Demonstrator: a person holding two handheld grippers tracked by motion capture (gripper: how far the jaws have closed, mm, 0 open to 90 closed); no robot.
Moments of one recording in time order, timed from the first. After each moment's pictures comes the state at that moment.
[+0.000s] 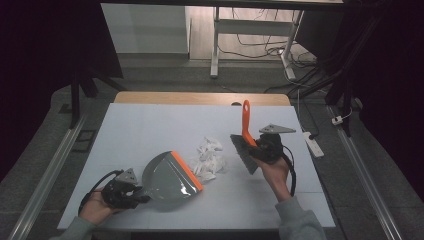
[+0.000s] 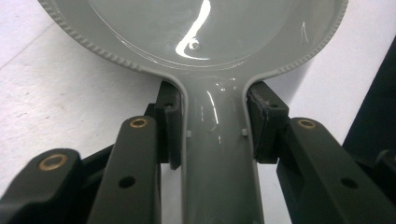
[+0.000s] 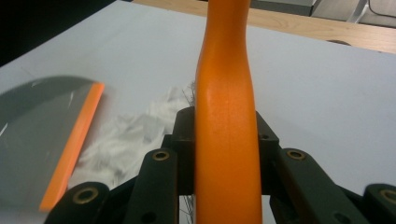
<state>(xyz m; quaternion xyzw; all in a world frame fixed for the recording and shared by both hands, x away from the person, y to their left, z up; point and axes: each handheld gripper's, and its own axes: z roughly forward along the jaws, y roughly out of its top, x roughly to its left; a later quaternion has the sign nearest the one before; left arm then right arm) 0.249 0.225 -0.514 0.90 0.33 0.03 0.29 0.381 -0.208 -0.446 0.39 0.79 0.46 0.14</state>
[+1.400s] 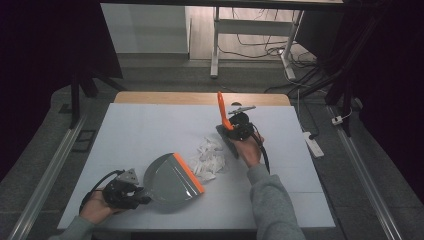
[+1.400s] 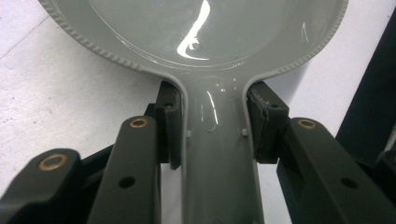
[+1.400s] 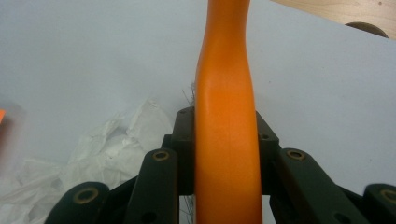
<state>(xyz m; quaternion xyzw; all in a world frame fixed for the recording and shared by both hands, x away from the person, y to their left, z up) 0.250 0.225 -0.513 0.90 0.32 0.02 0.30 0.471 -0.135 -0.478 0.41 0.83 0.34 0.15</state>
